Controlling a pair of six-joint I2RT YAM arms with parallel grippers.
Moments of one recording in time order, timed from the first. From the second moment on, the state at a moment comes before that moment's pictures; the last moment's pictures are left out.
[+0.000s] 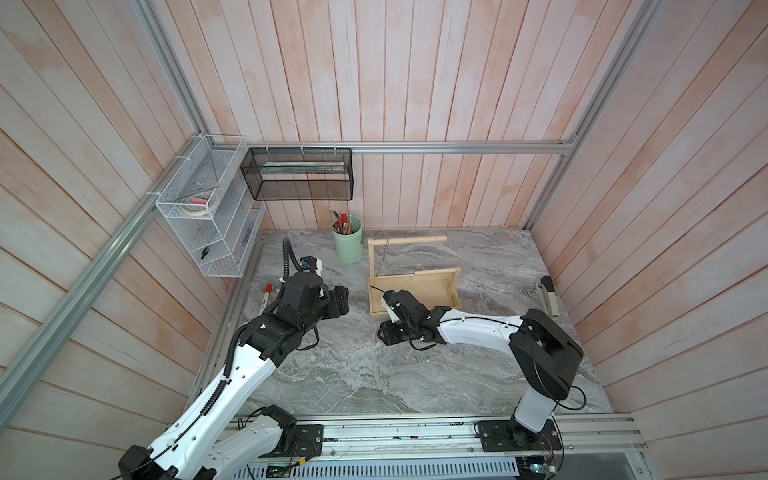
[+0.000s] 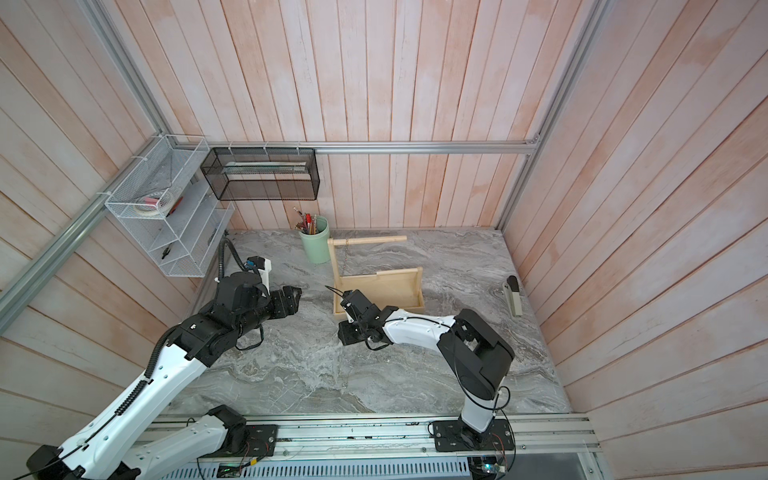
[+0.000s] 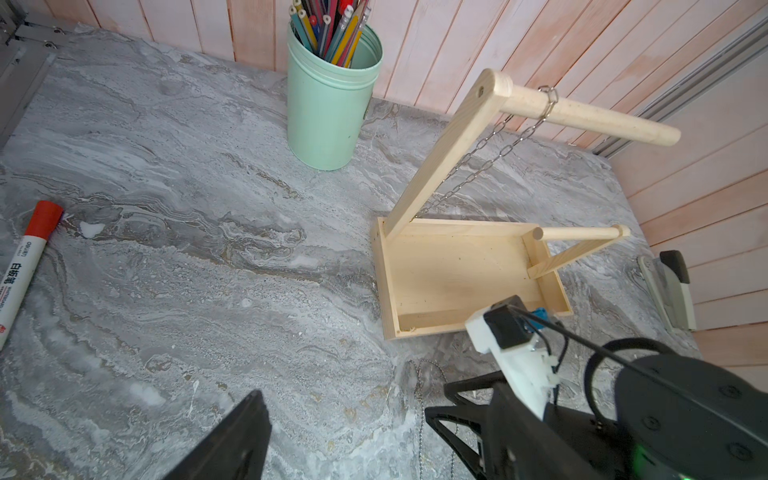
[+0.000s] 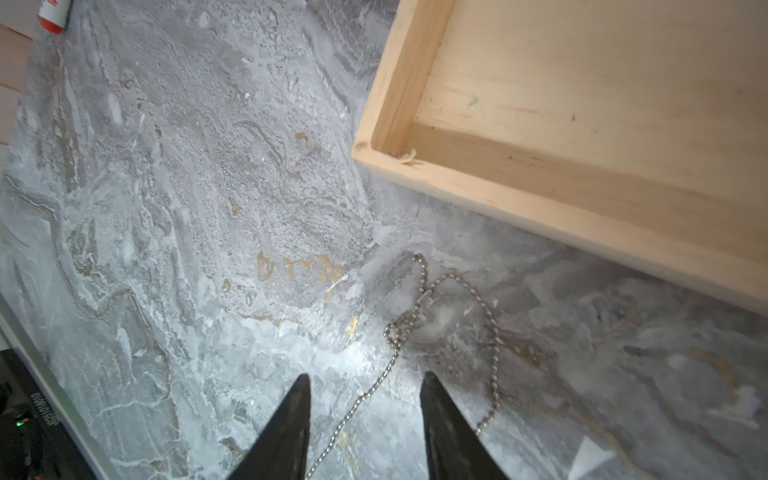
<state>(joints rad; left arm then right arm) -0.50 0.98 1.00 -0.63 -0.13 -0.49 0.91 1.79 1.07 -0.24 -0.12 0.54</state>
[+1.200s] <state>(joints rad) -0.48 0.97 0.97 -0.59 -0.14 -0.49 0.95 1.99 1.28 -0.39 -0.08 0.53</state>
